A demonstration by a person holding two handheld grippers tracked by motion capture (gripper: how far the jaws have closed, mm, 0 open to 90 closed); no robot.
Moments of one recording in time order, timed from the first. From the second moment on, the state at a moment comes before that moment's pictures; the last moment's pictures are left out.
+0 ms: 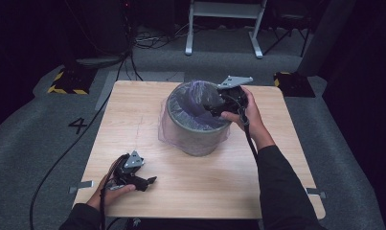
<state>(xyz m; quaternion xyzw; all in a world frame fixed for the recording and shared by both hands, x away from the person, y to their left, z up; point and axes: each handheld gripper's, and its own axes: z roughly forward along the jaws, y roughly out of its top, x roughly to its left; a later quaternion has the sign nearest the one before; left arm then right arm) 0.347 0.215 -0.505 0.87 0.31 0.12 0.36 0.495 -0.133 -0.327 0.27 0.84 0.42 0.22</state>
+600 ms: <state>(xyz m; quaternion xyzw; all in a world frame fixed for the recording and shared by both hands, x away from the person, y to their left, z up) 0.347 0.215 -0.505 0.87 0.31 0.12 0.36 0.493 -0.125 -0.334 0.23 0.87 0.39 0.20</state>
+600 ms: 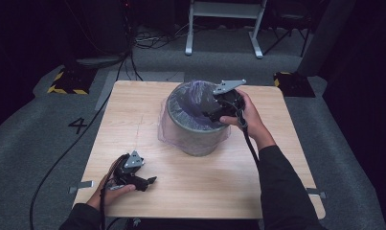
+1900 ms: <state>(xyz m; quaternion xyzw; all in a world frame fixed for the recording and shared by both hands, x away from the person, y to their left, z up) 0.347 0.215 -0.505 0.87 0.31 0.12 0.36 0.505 -0.100 -0.336 0.26 0.93 0.21 0.19</state>
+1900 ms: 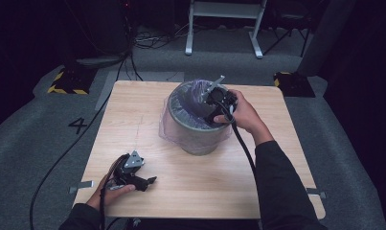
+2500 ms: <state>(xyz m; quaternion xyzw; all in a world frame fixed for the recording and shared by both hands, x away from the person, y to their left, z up) 0.347 0.215 -0.505 0.87 0.31 0.12 0.36 0.491 -0.119 -0.323 0.26 0.89 0.32 0.18</state>
